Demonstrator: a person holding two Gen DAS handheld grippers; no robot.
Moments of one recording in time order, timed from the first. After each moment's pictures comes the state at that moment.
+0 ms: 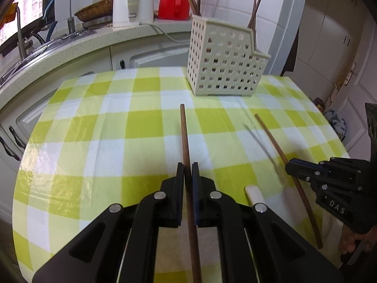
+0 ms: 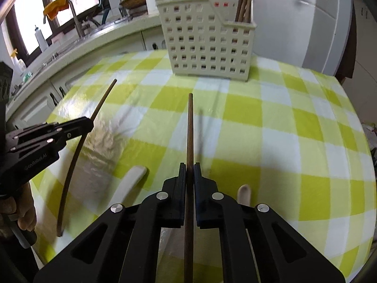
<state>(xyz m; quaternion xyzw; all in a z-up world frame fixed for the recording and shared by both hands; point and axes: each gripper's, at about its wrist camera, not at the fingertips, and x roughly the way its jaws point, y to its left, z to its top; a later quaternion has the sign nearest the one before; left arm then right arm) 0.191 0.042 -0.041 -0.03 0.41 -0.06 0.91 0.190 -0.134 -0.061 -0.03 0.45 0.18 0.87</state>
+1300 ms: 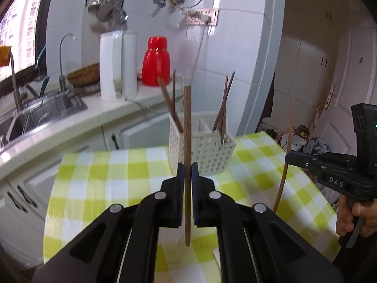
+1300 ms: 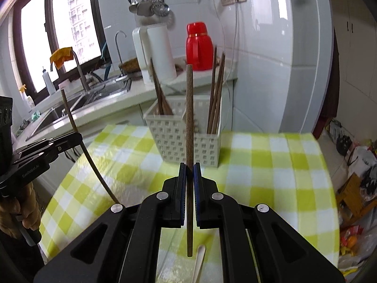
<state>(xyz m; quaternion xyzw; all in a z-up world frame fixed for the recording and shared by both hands) 0.206 0.031 0.101 -0.02 0.29 -0.11 0.95 0.219 -0.187 0.075 0.01 0.33 0.19 0.92</state>
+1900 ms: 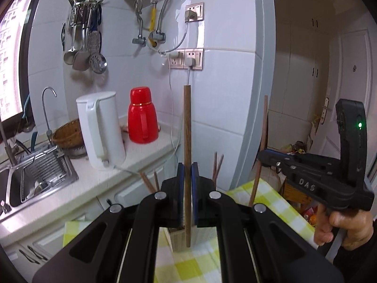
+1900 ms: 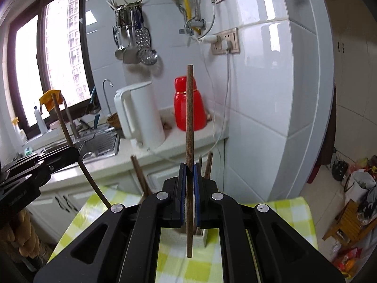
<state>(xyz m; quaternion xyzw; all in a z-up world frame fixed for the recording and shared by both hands) 0.298 -0.009 0.222 0.01 0.22 -0.13 0.97 0.320 -0.189 0.175 0.03 0.24 0.16 0.96</state>
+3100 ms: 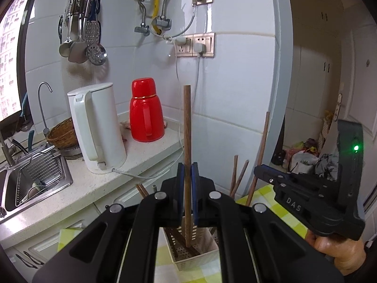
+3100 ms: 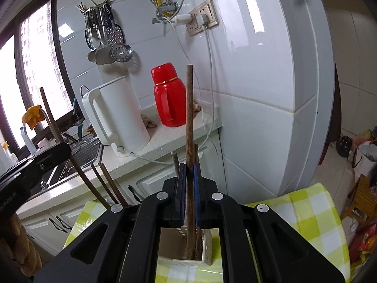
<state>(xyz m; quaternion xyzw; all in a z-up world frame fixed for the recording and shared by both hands) 0.372 -0.023 0.181 0.02 0.23 -0.10 0.97 0.383 -0.189 0.111 0.10 0.26 0.13 0.95</state>
